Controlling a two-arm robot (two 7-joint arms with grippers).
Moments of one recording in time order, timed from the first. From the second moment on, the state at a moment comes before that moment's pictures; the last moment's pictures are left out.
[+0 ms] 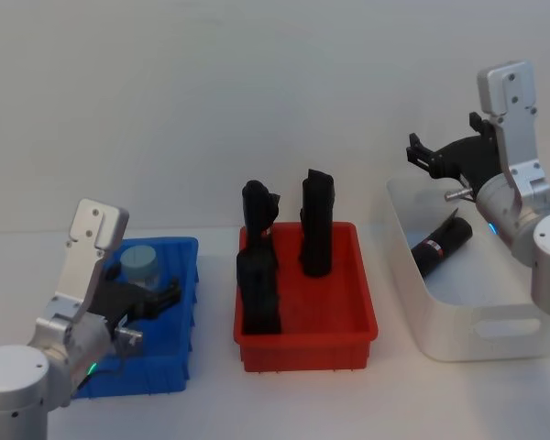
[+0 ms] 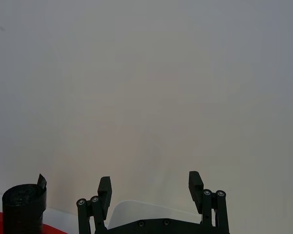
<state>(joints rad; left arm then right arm) -0.24 0.45 0.30 -1.55 -0.38 0.39 0.04 0.59 0.12 -0.25 -1.19 0.00 0.16 0.05</state>
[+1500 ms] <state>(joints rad) -0.16 0.47 0.25 -1.54 -0.50 0.41 0.11 0.59 0.12 -0.25 -1.19 0.00 0.16 0.05</state>
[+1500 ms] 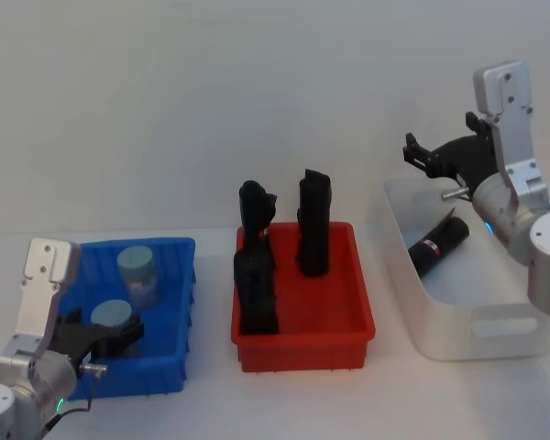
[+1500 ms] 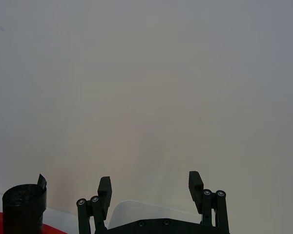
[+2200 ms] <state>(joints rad) -0.17 0.46 0.25 -1.51 -0.52 0.38 0.09 0.59 0.12 -0.25 -1.19 0.00 0.16 0.05</state>
